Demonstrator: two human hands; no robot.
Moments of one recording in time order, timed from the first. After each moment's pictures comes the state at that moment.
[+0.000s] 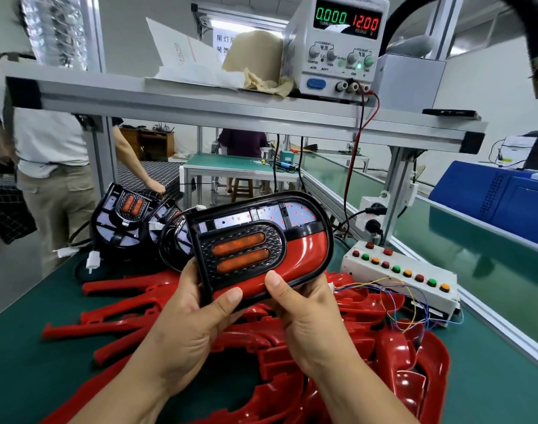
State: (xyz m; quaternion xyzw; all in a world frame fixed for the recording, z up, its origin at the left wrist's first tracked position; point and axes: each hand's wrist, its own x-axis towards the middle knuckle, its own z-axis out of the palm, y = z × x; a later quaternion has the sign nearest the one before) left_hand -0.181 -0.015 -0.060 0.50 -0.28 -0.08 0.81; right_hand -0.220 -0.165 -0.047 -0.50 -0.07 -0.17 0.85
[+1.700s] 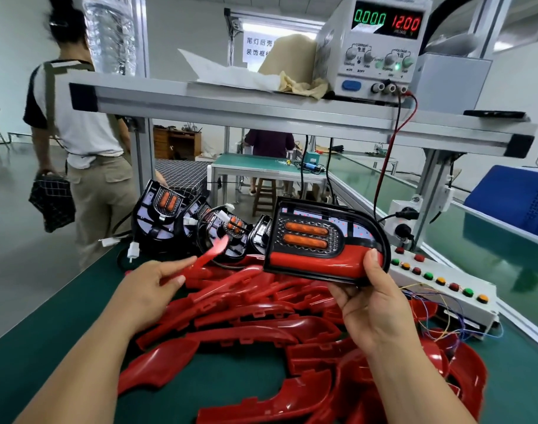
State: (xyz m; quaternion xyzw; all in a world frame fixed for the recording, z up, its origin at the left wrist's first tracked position) left_hand -0.114 0.083 -0.064 0.92 -0.12 0.10 0.37; right_hand -0.206 -0.211 -0.041 -0.39 0.04 -0.21 0.89
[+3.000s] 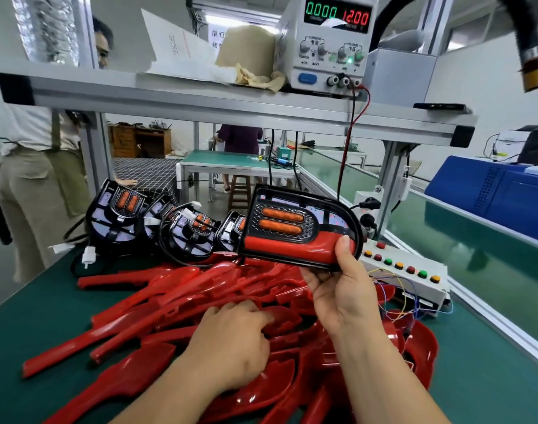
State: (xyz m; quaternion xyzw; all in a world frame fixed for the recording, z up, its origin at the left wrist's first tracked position) left_hand -0.185 -0.057 -0.080 0.93 -0.34 0.05 0.10; right_hand -0.208 -0.218 -0.037 -0.35 0.06 -0.26 0.90
